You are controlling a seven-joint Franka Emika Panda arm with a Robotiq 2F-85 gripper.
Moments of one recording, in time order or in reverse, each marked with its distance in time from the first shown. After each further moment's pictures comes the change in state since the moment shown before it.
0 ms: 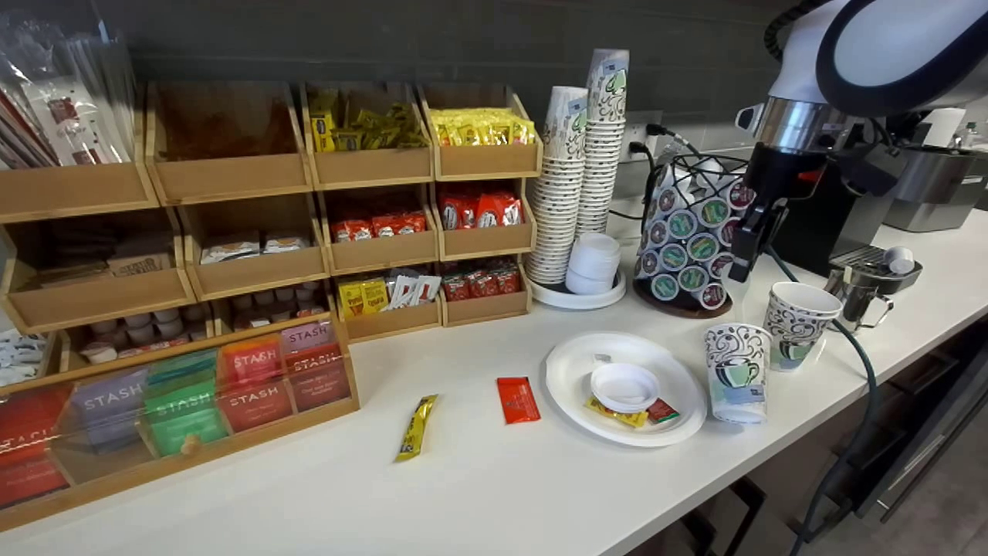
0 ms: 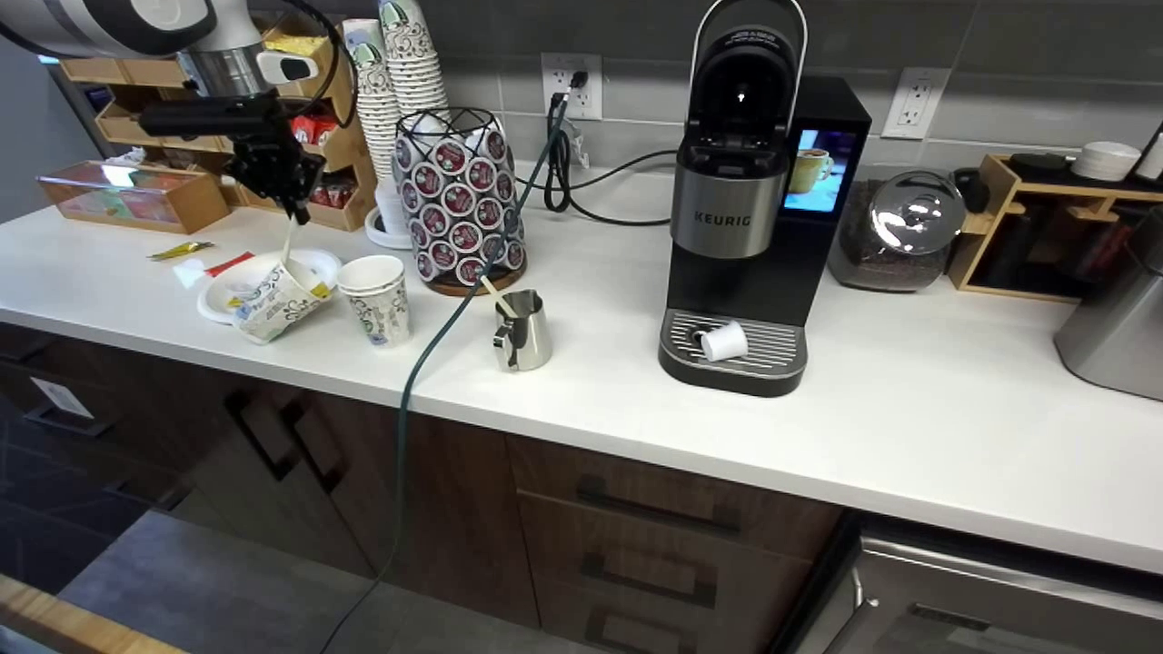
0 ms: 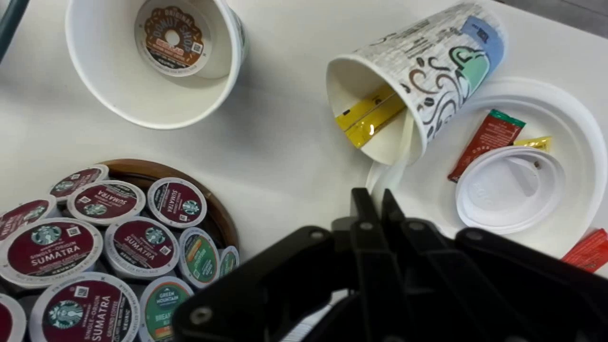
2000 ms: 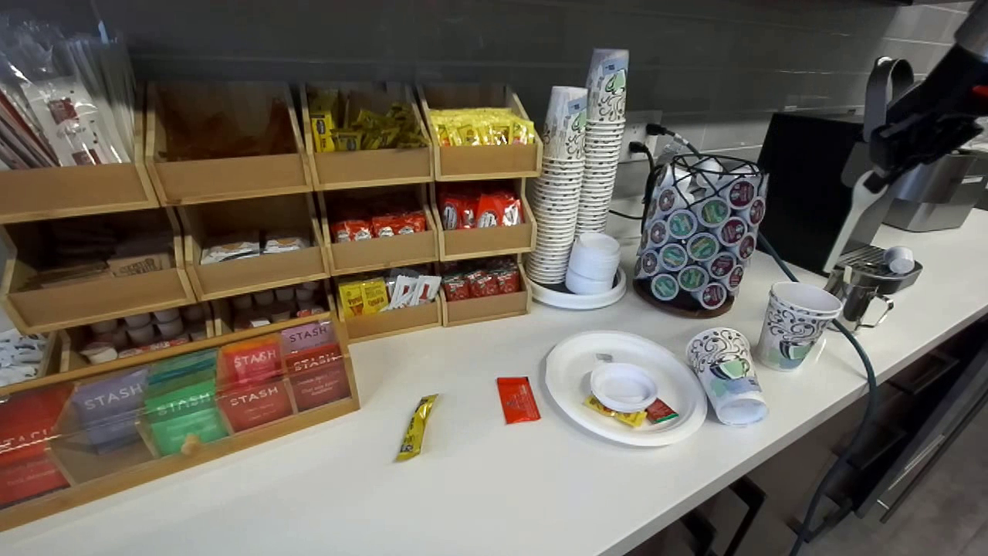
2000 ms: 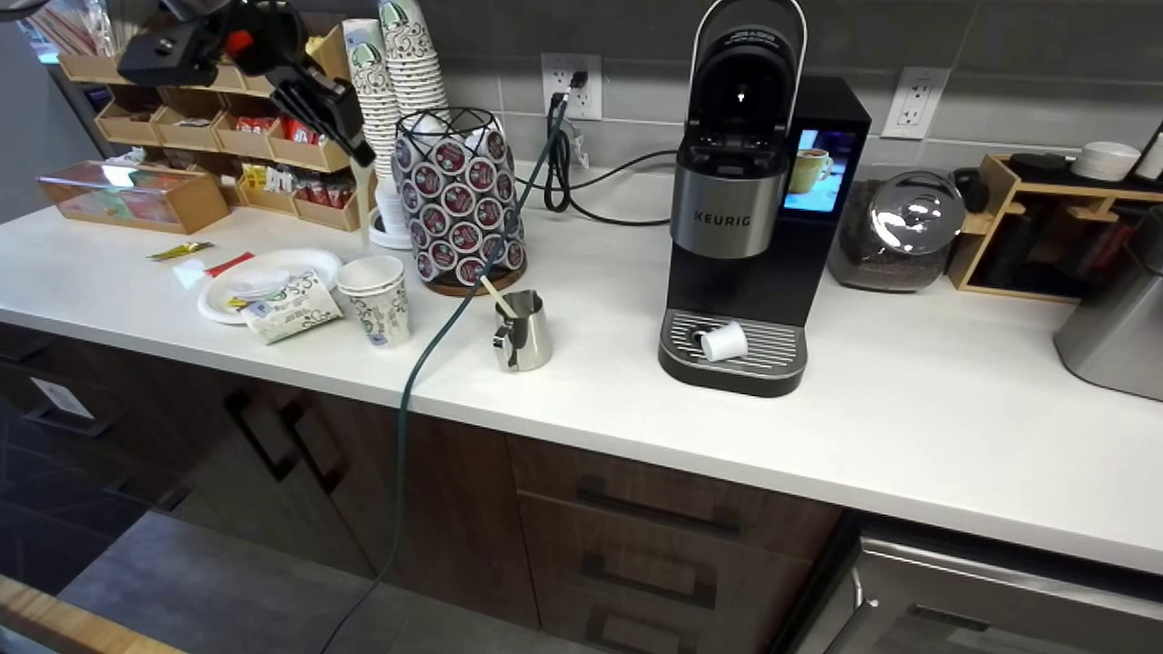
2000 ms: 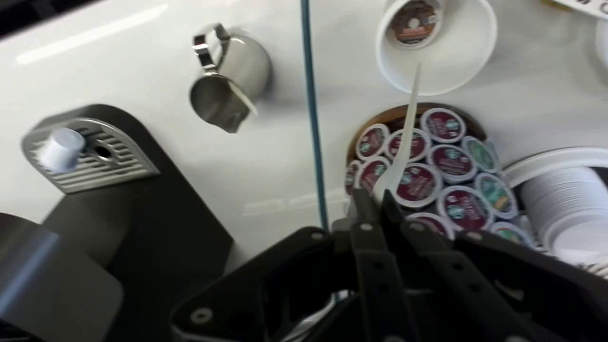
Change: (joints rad) arm -0.204 -0.381 -0.110 -0.261 -0.253 0.234 0.463
